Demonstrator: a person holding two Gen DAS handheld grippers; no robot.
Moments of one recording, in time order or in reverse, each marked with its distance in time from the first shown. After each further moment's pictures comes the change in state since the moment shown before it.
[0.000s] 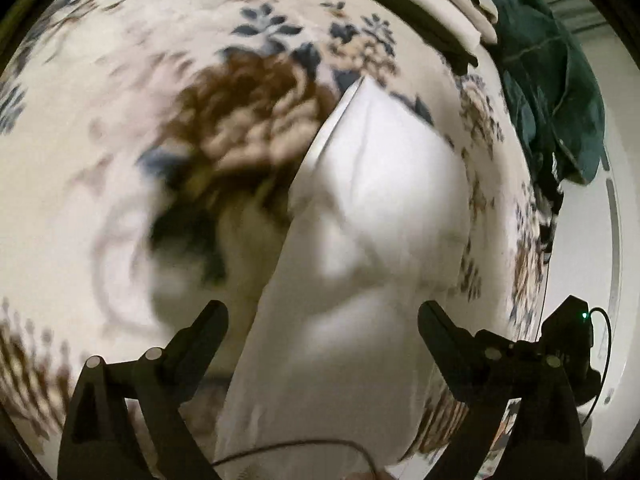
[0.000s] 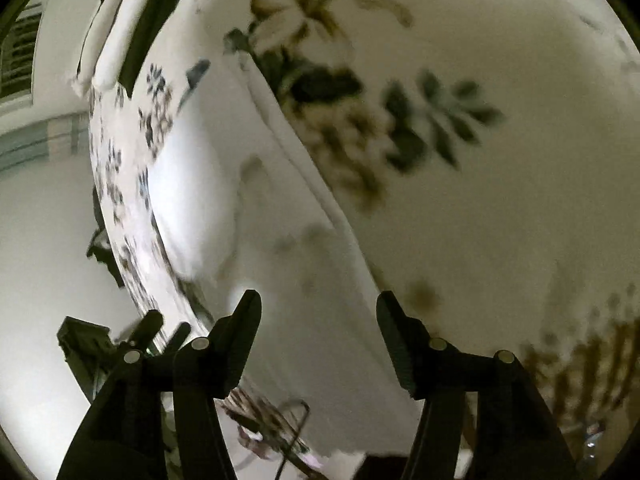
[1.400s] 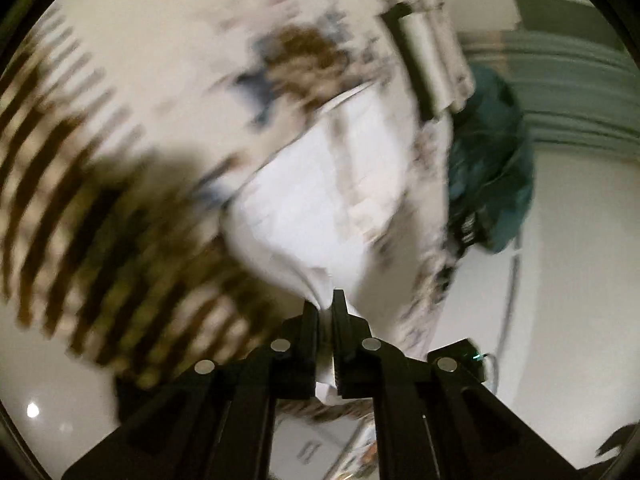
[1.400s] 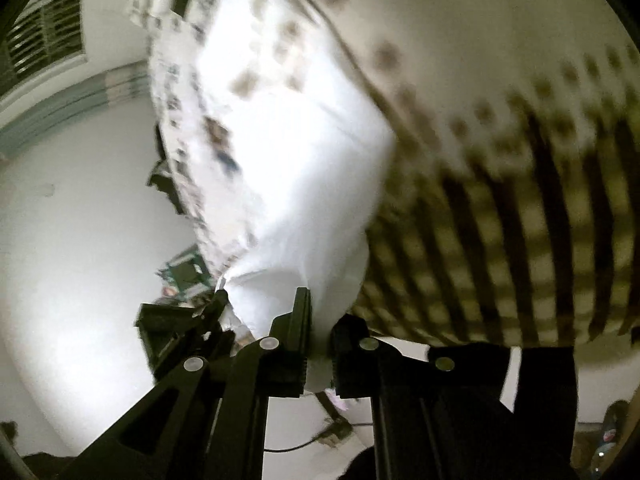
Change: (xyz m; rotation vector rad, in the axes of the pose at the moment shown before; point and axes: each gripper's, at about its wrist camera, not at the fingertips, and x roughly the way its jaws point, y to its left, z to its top) left arm -0.052 0.053 -0.111 -0.341 -0.127 -0.449; right arm -0.005 -0.054 -0.119 -0.076 0.179 0.295
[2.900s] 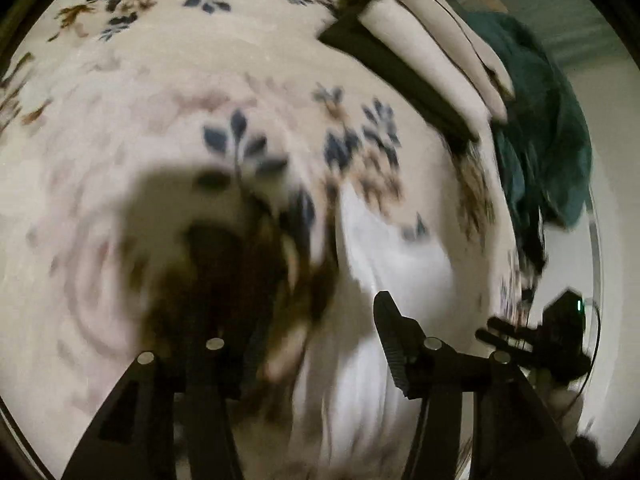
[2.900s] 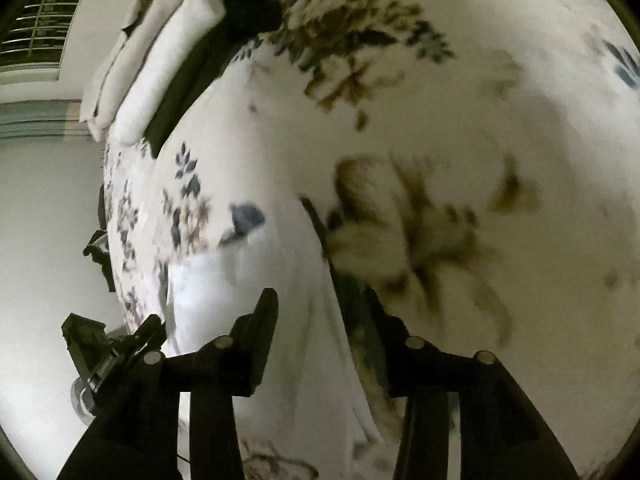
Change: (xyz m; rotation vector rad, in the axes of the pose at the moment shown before) left arm 0.111 -0.069 0.185 0.389 0.070 0.327; right arm -0.016 0.102 0.274 -0.128 -0.265 -0.312
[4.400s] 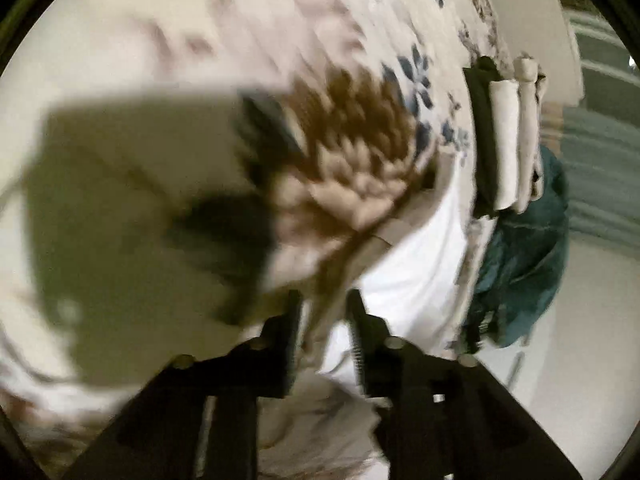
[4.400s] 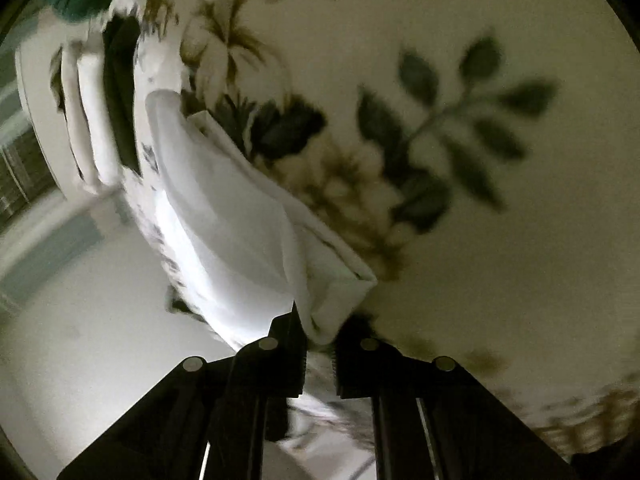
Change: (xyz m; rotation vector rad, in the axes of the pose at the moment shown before) left arm 0.006 0.074 -0.120 -0.632 -0.098 -0.180; right arm 0.039 -0.095 -0.133 0.461 0.113 0.247
